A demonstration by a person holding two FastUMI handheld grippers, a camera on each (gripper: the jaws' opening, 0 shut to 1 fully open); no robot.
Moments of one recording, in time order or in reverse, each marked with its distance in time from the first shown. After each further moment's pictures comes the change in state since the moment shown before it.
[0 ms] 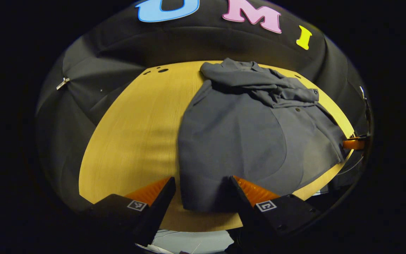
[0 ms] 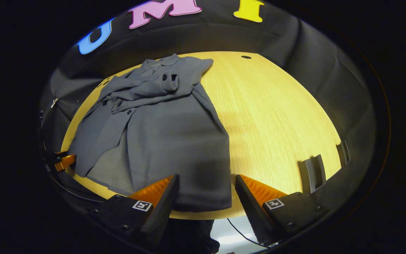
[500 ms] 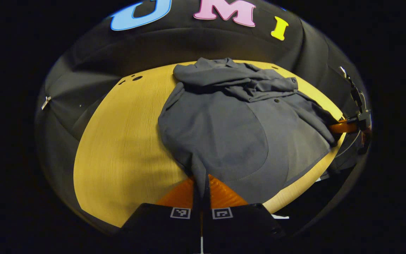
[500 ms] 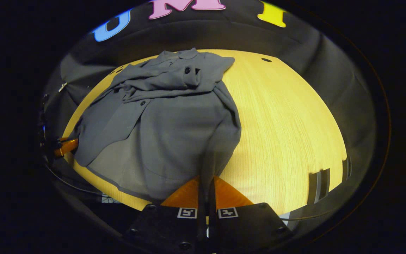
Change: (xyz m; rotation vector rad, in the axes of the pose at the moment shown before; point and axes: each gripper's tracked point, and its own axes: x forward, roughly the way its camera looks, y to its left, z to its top) left arm 0.007 -0.030 0.004 0.131 0.013 -0.100; right arm 0.005 0.027 0.004 -0.111 0.020 0.077
